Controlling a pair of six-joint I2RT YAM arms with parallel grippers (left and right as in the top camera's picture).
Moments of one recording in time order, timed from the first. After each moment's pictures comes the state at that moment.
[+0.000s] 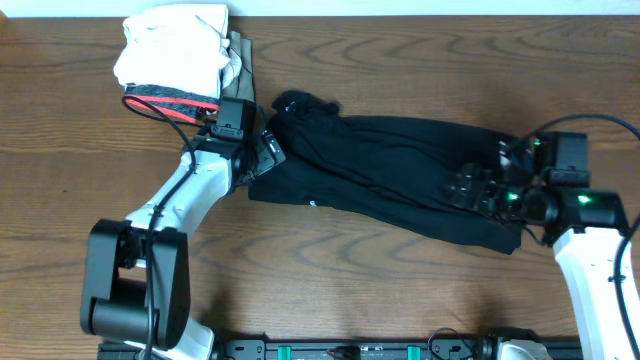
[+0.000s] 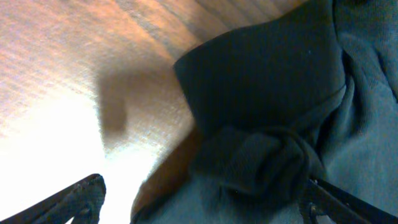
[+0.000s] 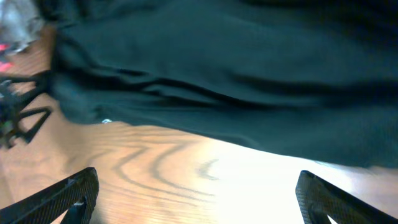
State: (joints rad) left arm -0.19 1.71 1.03 -0.51 0.02 -0.72; right arm -0.04 1.18 0.96 -0.93 -0.45 0.40
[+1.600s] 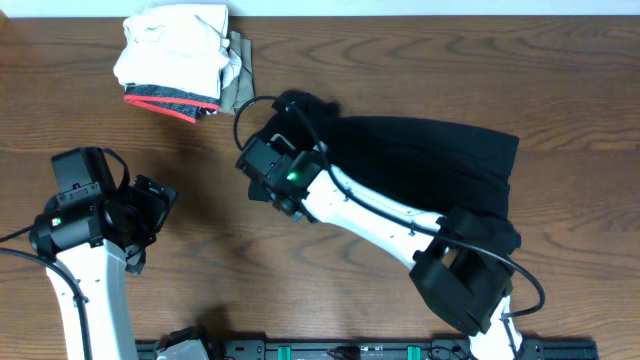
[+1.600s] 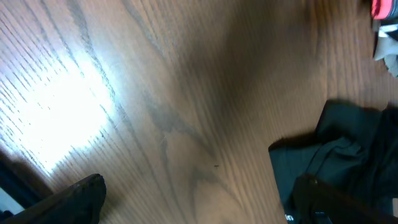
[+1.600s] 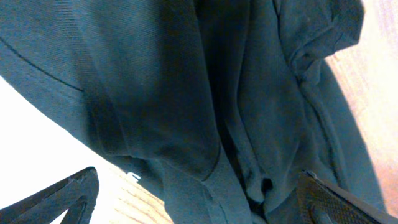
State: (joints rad) left arm 0.36 1.14 1.03 -1.17 0.08 -0.78; right arm 0.95 2.07 1.63 -0.87 0.47 0.11
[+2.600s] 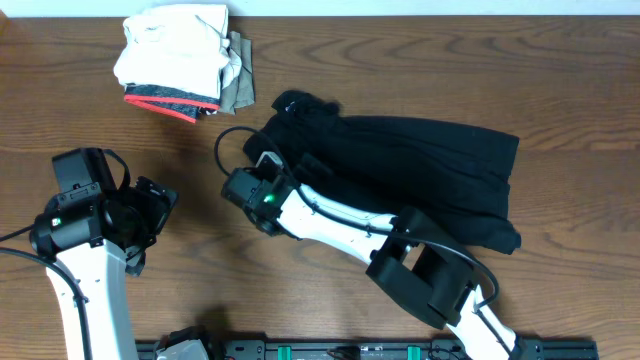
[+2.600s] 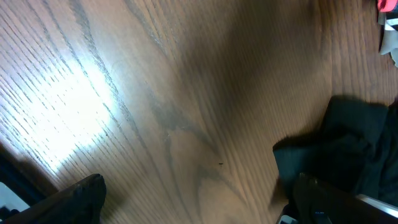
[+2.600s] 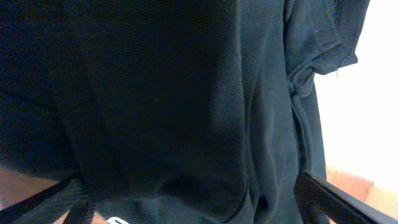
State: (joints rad) left arm 0.36 1.14 1.03 -1.18 0.08 -0.77; right arm 1.02 2.22 1.63 -0.82 0.72 0.07
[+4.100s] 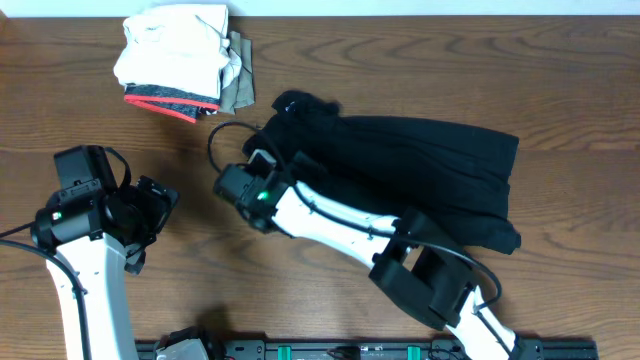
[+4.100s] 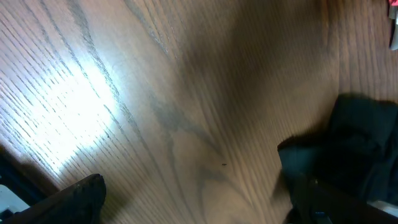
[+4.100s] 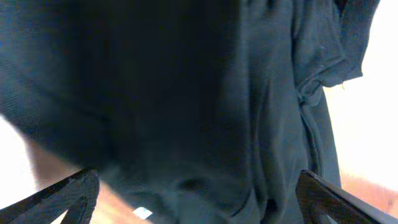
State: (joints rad) left arm 0.36 1.17 1.03 -1.17 0.08 -0.75; right arm 1.04 2.22 1.70 -0.88 0.64 0.09
